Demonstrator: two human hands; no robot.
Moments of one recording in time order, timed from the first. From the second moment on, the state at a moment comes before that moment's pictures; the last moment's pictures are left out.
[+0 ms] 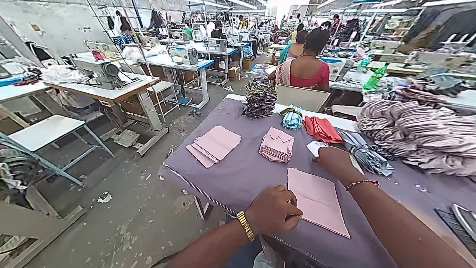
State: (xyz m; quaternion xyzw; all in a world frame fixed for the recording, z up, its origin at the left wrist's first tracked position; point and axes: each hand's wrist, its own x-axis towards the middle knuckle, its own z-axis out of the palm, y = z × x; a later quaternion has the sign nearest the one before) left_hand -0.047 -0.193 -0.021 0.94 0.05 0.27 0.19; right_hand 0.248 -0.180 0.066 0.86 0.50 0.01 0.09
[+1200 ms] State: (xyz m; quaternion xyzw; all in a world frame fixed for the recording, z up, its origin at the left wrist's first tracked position) left_hand -0.037 -0.209 -0.014 0.84 0.06 0.42 0.33; right_hand 0.198 -0.346 0.073 0.70 0.46 0.20 -0.51
